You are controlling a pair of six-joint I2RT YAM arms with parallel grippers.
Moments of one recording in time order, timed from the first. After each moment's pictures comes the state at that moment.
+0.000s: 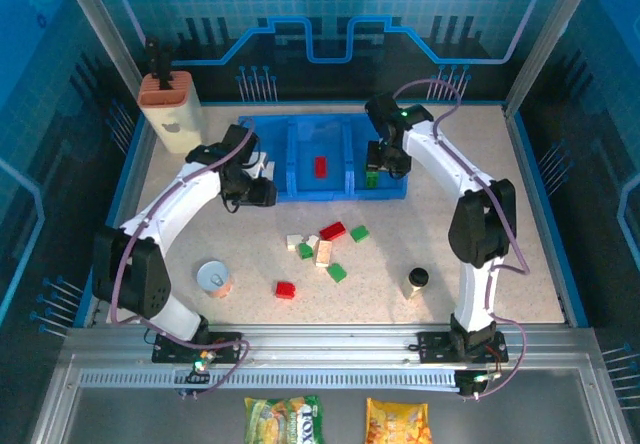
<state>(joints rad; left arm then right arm) -0.29 1.56 1.29 -0.96 0.14 -0.26 0.40 1.95 1.81 -1.15 0.10 0.53</state>
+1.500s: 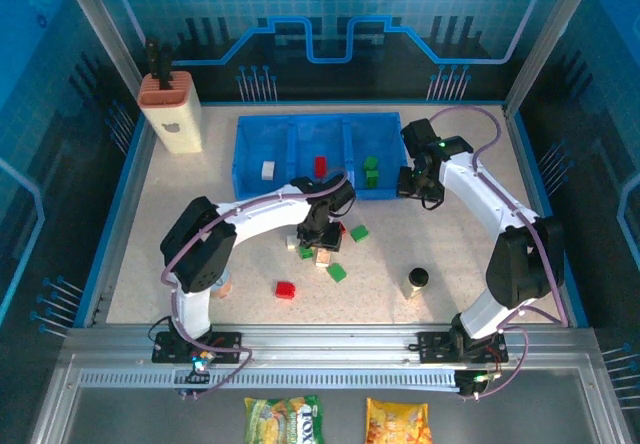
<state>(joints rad) -0.78 1.91 1.39 -0.92 0.07 -0.64 0.30 1.61 1.37 -1.05 0.10 0.48</state>
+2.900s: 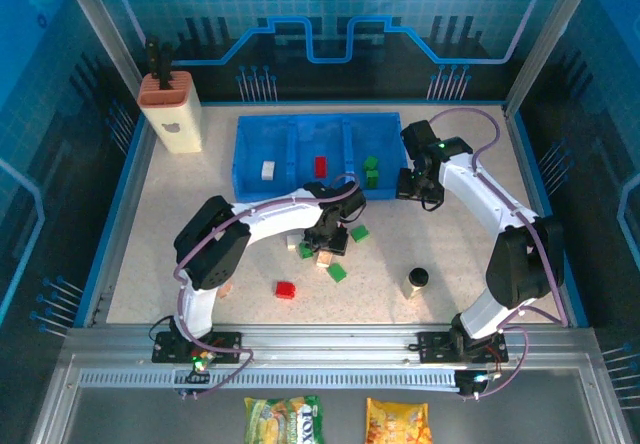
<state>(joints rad) -0.83 1.98 1.43 -0.92 0.01 -0.65 0.30 1.61 1.36 -1.05 0.10 0.48</state>
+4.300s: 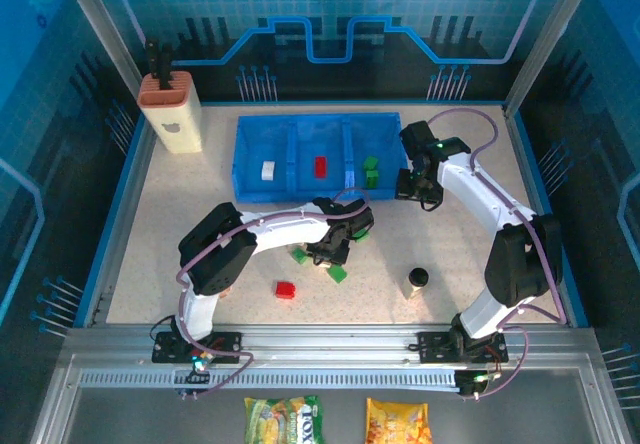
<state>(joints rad) -0.91 1.98 1.37 -0.89 -0.13 -0.70 0.31 1.63 1.36 -1.05 0.10 0.48</state>
